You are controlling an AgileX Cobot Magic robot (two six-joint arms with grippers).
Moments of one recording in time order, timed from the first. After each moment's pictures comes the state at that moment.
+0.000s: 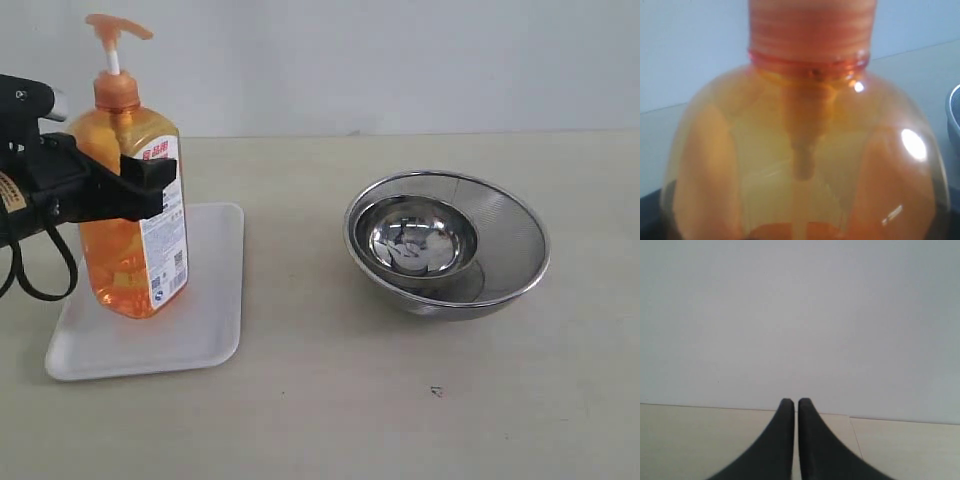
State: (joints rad) left arm -0.20 1.59 -0.61 0.29 -0.59 -0.20; right arm 0.07 1.33 -1.60 -0.36 0.72 0.08
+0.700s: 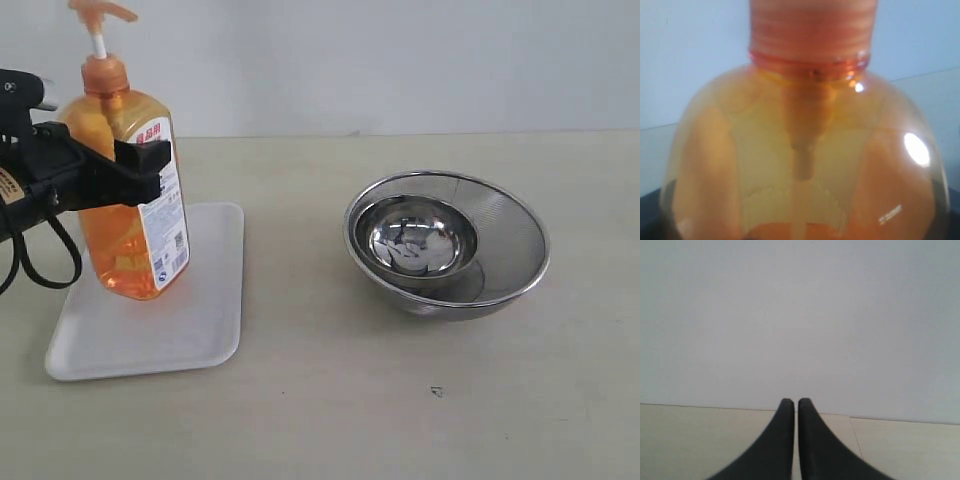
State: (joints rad) left arm -0.20 1.60 -0.61 0.20 -0.66 -0.14; right arm 0.07 1.33 -1.60 -0.36 0.72 0.08
